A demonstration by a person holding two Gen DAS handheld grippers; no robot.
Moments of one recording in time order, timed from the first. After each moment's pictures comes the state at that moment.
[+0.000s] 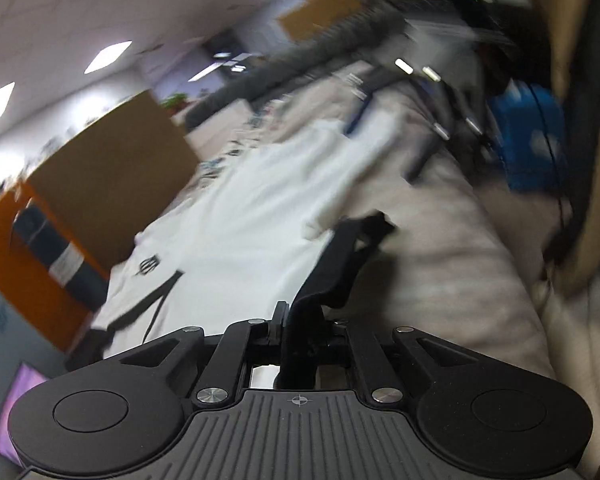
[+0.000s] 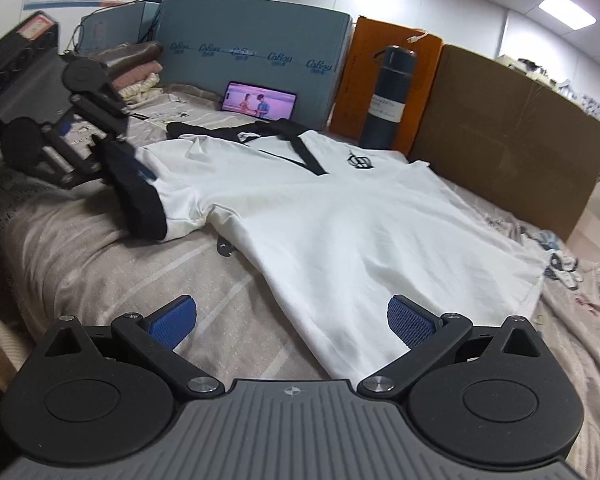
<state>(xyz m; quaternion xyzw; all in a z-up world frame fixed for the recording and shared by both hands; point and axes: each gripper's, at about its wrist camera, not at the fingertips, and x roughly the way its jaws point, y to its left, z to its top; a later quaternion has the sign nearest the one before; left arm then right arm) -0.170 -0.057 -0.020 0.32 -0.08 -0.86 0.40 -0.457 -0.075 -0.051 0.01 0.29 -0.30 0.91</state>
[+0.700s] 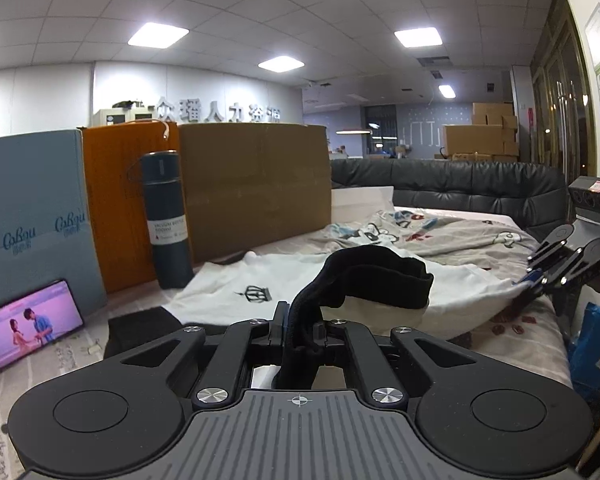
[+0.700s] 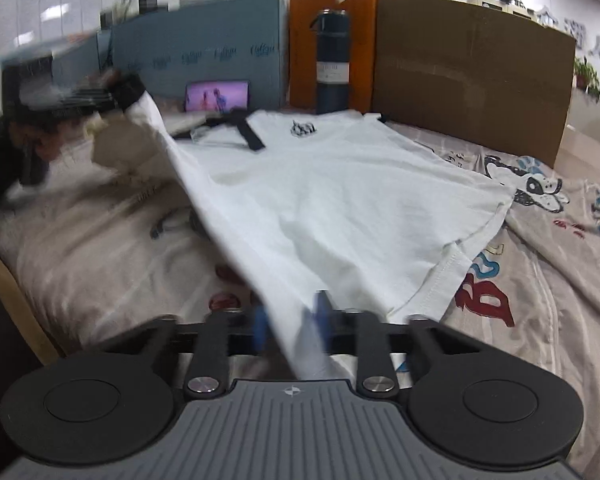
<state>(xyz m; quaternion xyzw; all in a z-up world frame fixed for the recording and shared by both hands) -0.123 -0.113 0.024 0.13 0.04 -0.84 0.53 -0.546 -0.134 -0.040 0.14 0.23 -0.28 0.92</state>
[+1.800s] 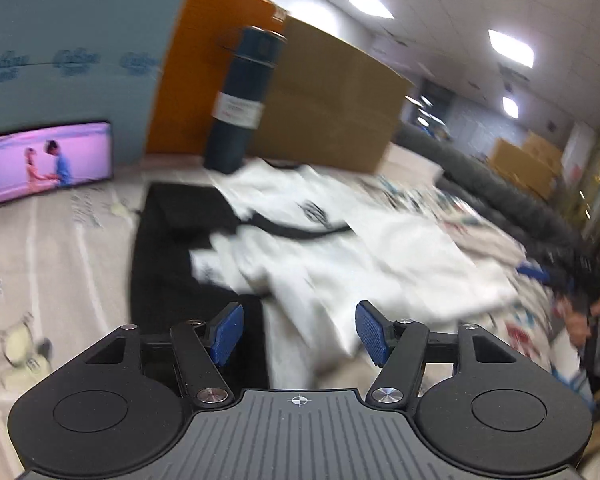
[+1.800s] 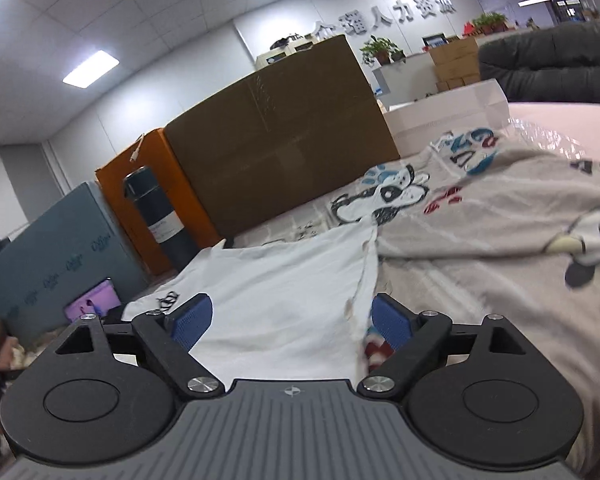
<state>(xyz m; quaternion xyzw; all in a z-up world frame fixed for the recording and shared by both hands) -0.060 -0.154 -0.010 0.13 0.27 -0.81 0.51 -0.566 -0.165 -0.031 0.31 0.01 -0.52 0.80</state>
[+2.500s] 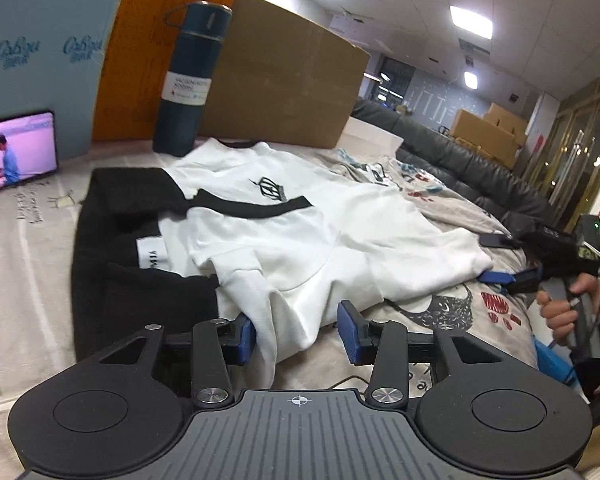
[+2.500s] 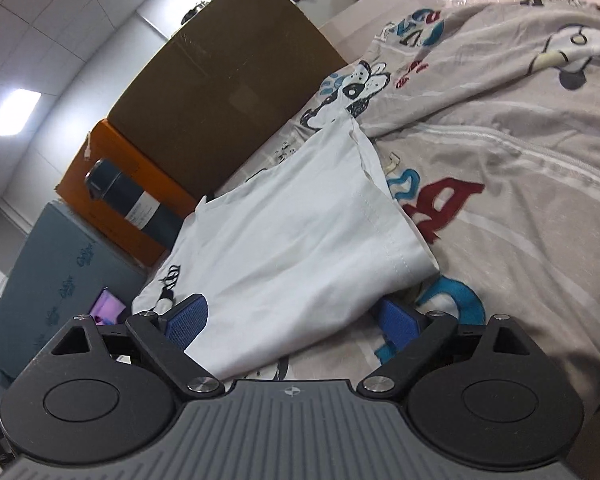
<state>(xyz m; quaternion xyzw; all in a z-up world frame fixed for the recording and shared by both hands) -0.070 -0.168 -0.022 0.15 0.27 -0.83 0.46 -0.521 -0.170 -0.057 0.45 -0.01 -0.53 0.72</state>
